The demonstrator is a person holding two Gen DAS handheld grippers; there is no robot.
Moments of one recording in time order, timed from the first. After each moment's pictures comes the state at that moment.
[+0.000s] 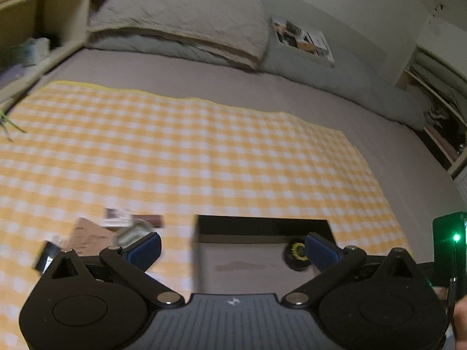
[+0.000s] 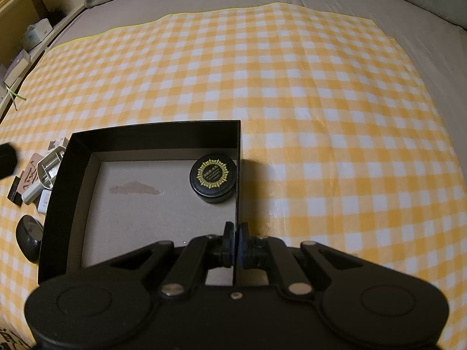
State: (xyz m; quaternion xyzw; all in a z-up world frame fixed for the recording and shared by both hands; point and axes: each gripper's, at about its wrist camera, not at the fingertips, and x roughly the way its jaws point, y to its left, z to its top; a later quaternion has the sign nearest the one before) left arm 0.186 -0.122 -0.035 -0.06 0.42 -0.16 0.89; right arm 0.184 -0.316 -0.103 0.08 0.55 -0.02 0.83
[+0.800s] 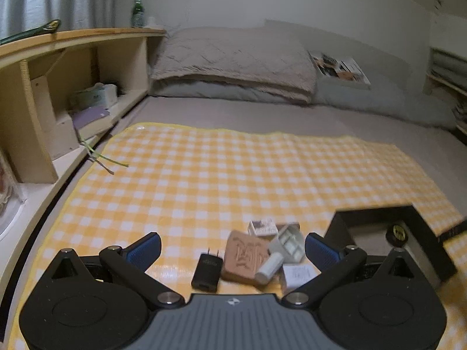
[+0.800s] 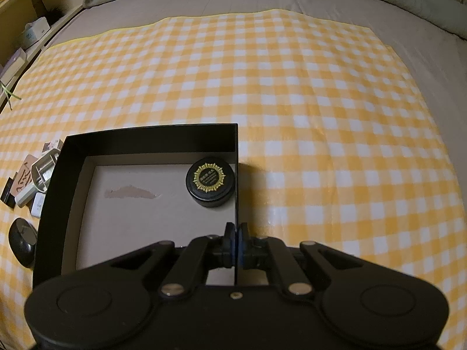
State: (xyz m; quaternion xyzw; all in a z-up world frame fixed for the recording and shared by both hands) left arm 0.141 0.028 -0.041 0.02 0.32 -0.09 0.94; right arm 0.186 -0.317 -0.100 0.07 0.54 -0.02 0.84
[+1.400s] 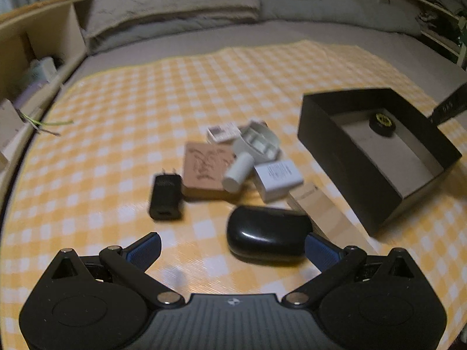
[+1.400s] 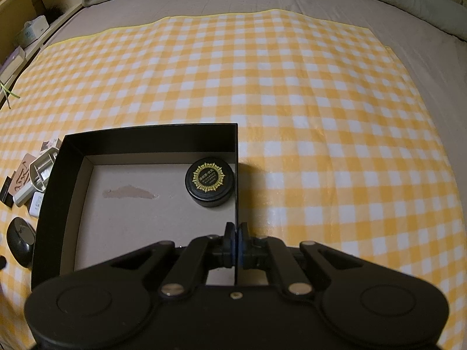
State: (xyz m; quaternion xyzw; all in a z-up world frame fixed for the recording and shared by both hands) left arm 0.136 0.003 -0.113 0.13 0.43 -0.18 0.88; right arm 0.188 -0.316 -0.100 0.07 0.54 -0.02 0.84
